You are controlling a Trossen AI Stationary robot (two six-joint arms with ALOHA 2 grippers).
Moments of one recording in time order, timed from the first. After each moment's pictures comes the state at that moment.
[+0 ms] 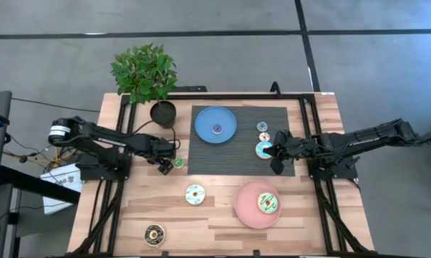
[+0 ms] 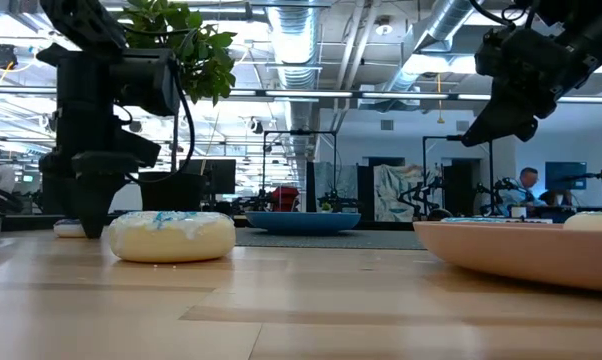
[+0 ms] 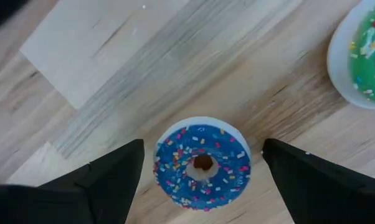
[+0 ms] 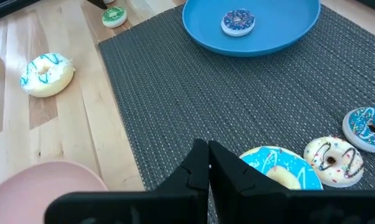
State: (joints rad) left arm 0.06 1.39 0.59 -0.74 -0.13 -0.81; right arm 0.12 0.81 0.45 -0.36 0.29 0.46
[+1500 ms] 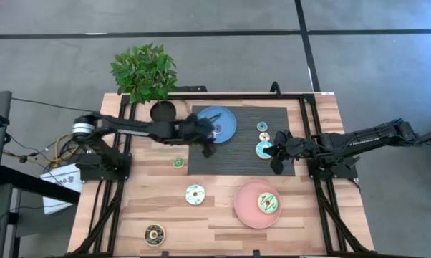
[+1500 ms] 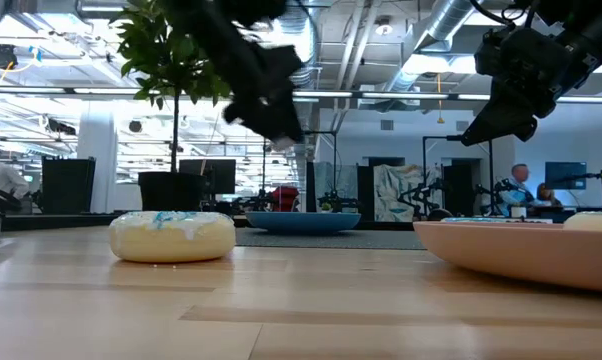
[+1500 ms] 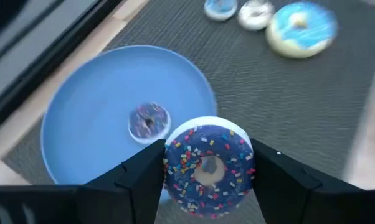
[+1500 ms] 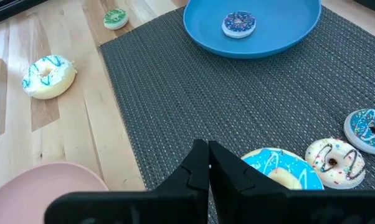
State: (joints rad) left arm 0.12 1.65 1.15 -0.29 -0.33 -0.27; right arm 0.12 0.81 0.45 -0.35 0.29 0.46
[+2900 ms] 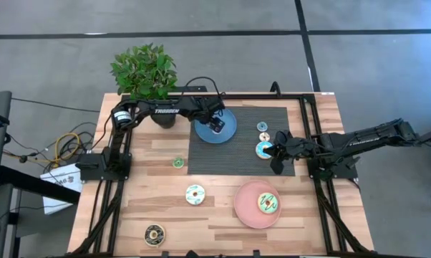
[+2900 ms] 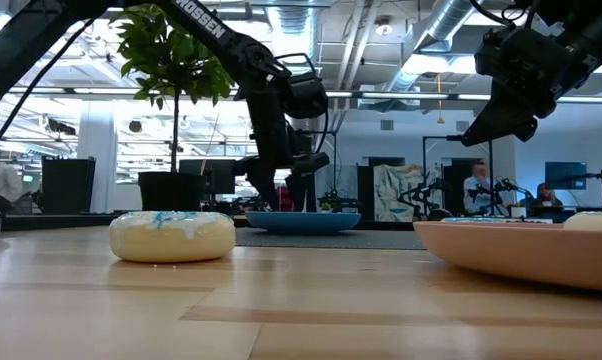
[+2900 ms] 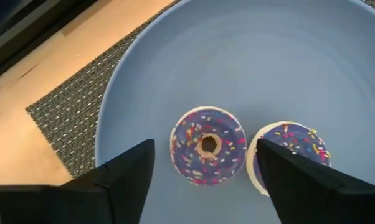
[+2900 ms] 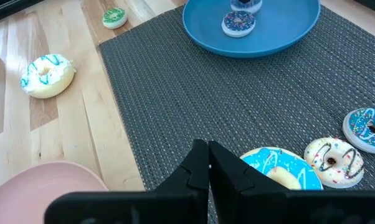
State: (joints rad) left arm 0.41 2.06 1.52 -0.60 -0.24 -0.46; right arm 0.12 0.81 0.45 -0.35 0.30 0.46
